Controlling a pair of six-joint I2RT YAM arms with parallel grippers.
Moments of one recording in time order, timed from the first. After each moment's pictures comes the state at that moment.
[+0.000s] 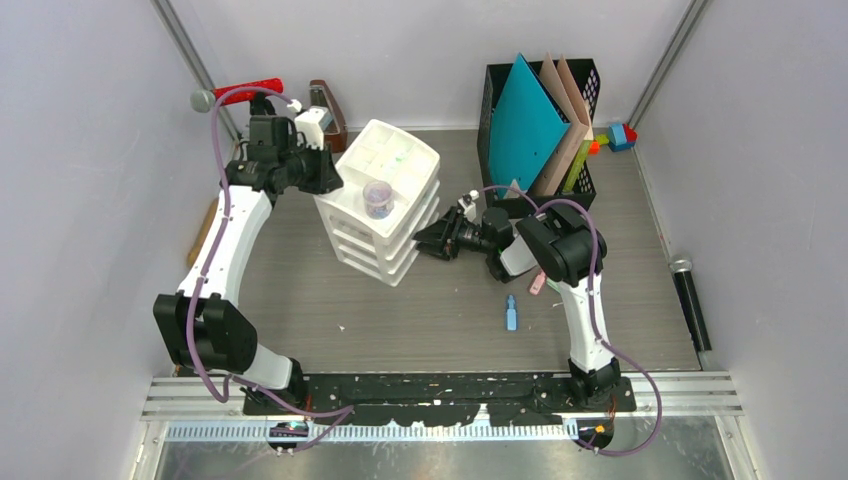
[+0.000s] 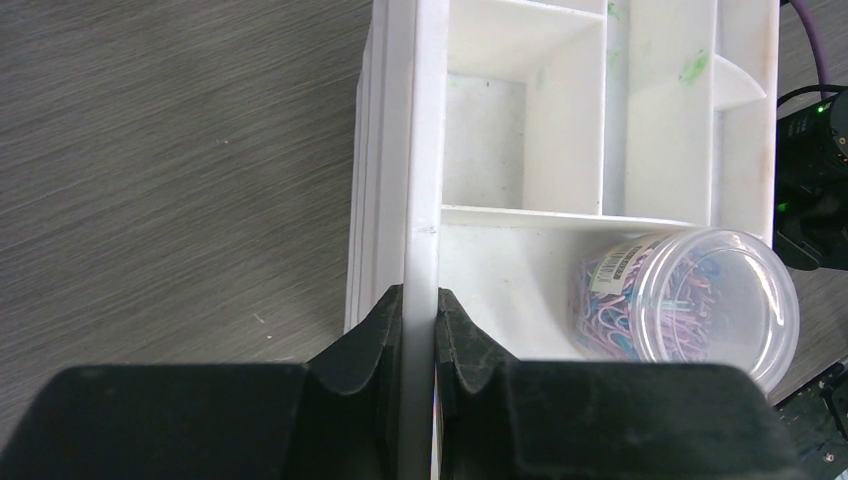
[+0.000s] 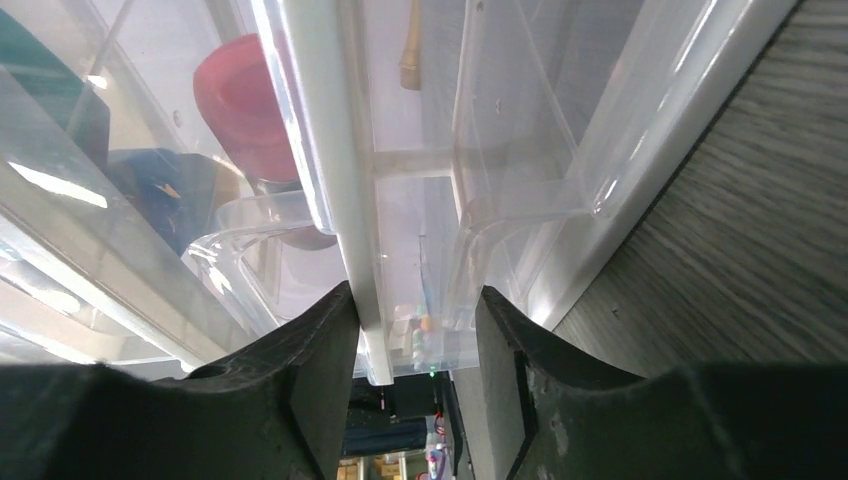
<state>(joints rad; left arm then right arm) -0.10 1.48 1.47 -0.68 0.41 0.04 0.47 2.23 0.88 1.22 -0.74 1.43</state>
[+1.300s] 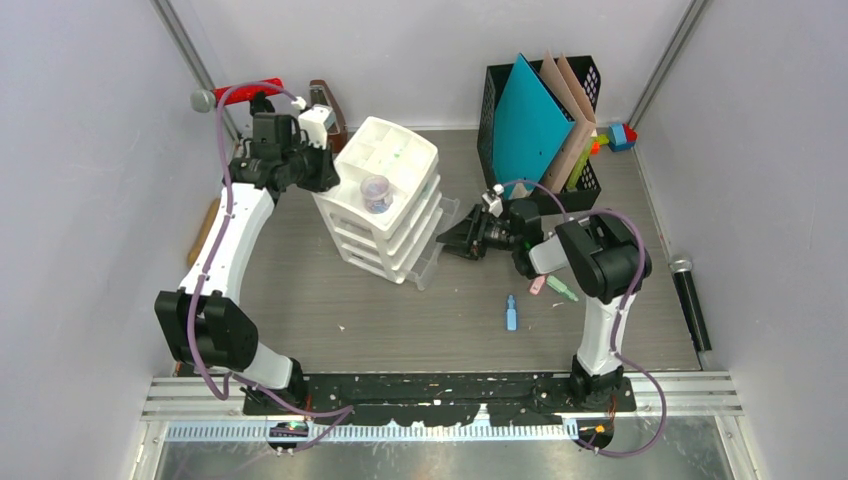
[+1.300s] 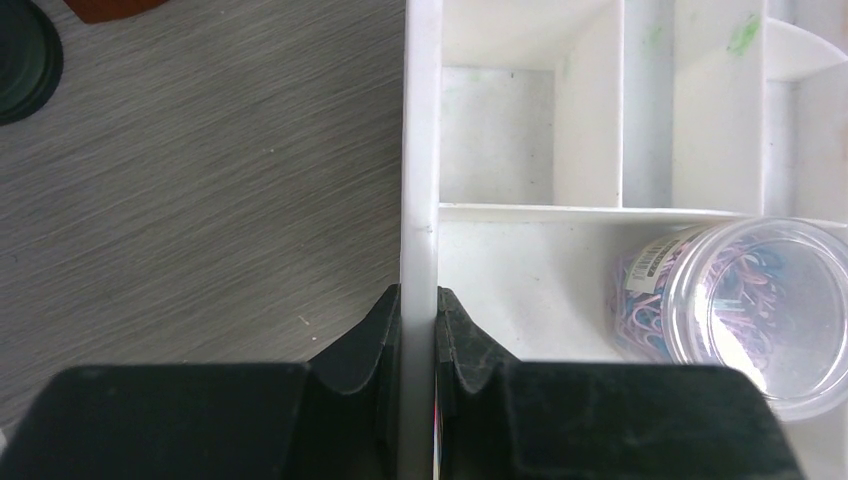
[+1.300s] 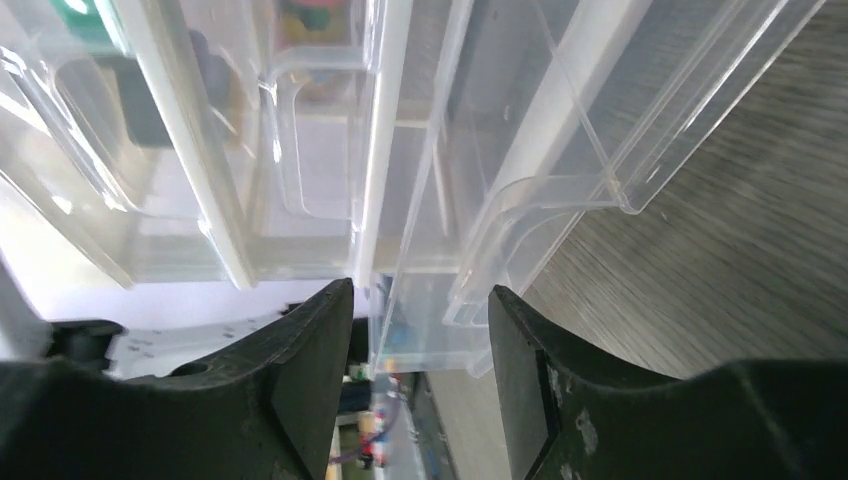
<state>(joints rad) -0.11 1.49 1.48 -0.68 0.33 0.12 0.35 2.00 0.74 1.00 -0.85 1.21</state>
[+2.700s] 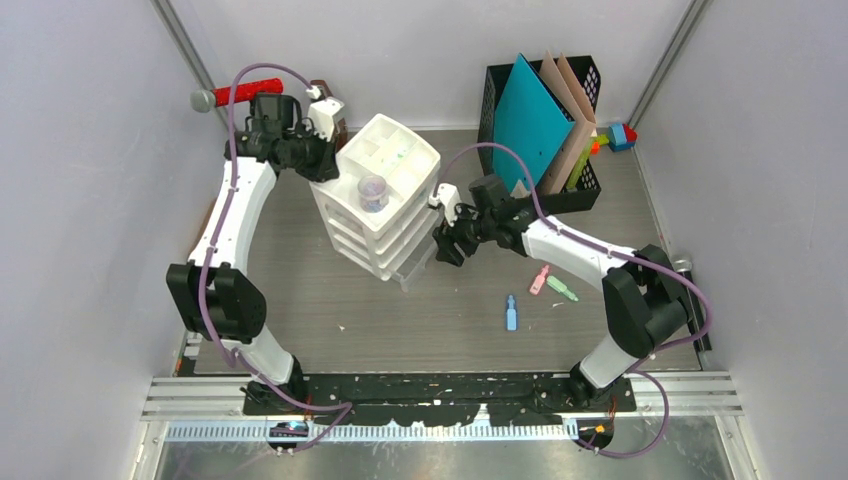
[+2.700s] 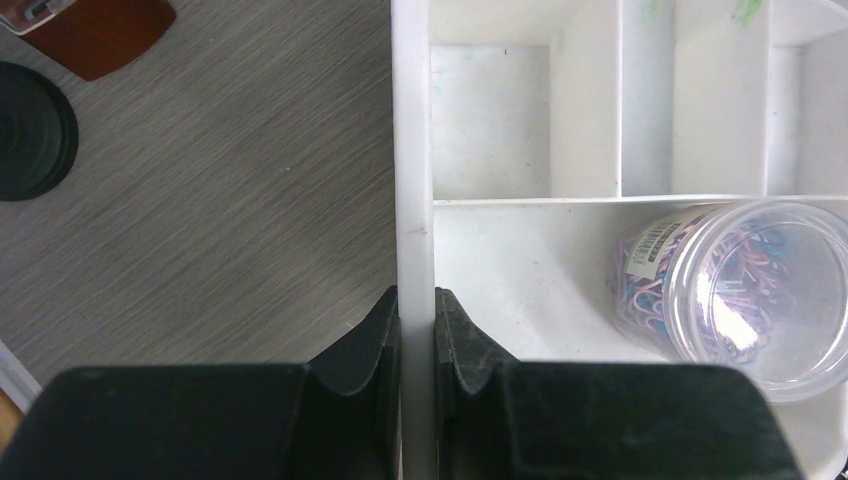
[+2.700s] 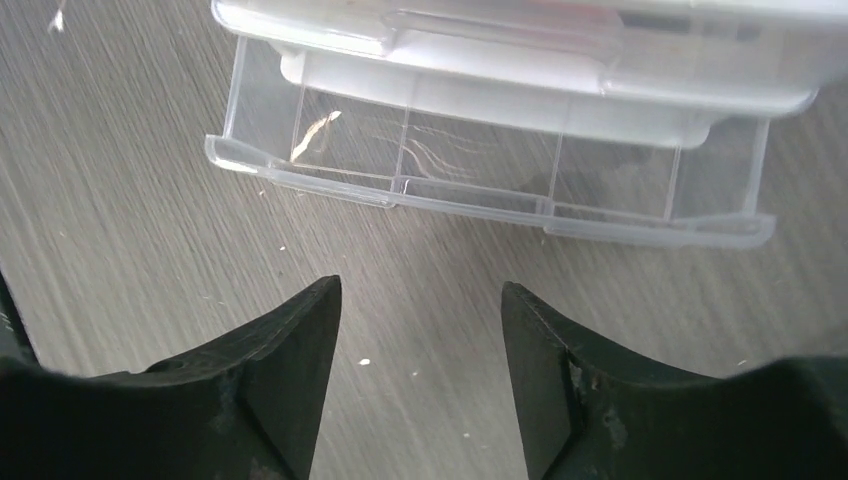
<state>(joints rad) -0.10 1.65 1.71 -0.87 0.41 0.35 0.58 1.60 1.06 -0.21 -0.45 -0.27</state>
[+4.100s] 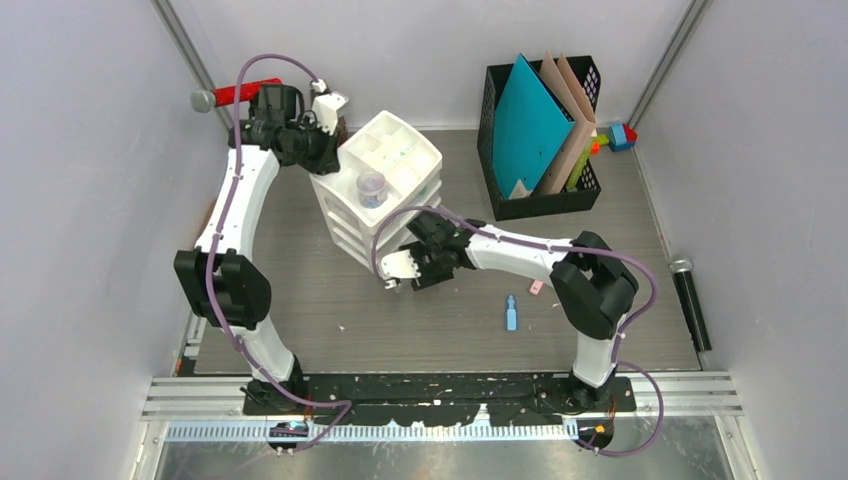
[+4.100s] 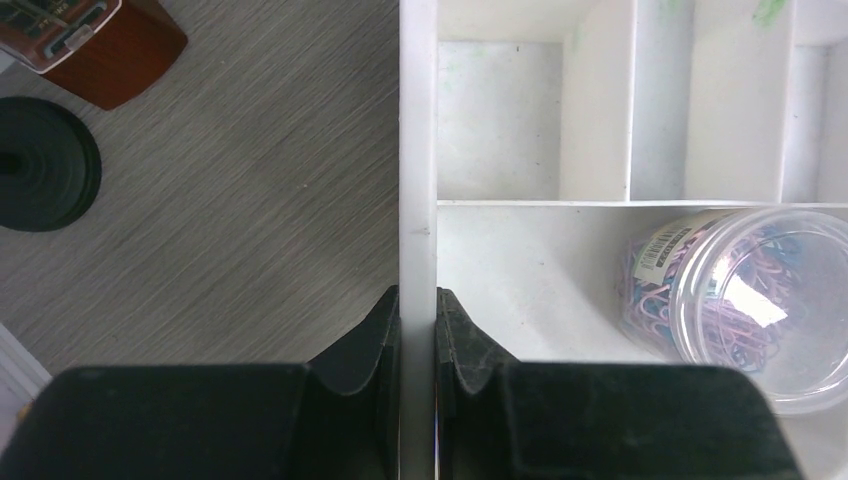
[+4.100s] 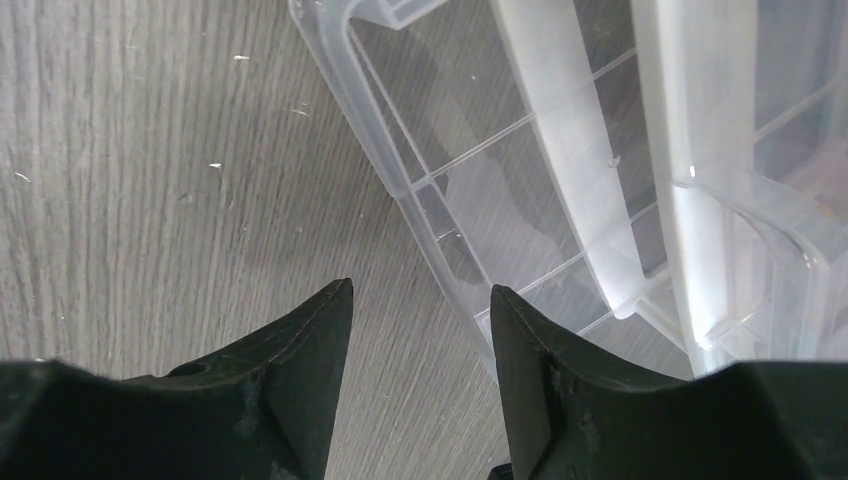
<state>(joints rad) -0.10 1.75 1.83 -0.93 0.42 0.42 0.87 1.84 1.26 -0.48 -0.09 -1.10</state>
